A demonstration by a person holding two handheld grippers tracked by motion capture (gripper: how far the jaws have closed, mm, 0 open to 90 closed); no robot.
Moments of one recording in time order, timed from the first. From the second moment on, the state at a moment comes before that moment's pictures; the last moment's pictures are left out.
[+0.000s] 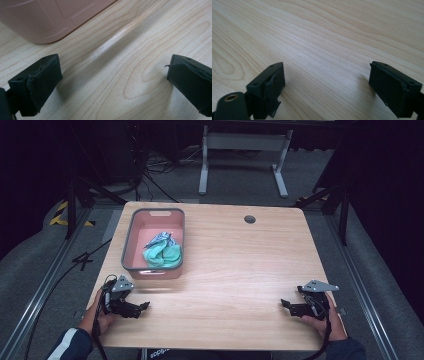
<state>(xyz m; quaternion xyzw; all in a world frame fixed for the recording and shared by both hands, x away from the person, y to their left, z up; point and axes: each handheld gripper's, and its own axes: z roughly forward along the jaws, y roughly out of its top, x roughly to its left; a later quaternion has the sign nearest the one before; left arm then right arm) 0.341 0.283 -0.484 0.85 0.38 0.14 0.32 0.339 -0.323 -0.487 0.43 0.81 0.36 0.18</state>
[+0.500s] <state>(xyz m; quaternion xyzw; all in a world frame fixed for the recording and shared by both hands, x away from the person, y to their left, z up) 0.342 0.285 -0.484 0.86 0.37 0.13 0.33 0.338 -0.322 -0.487 0.43 0.81 0.35 0.19</state>
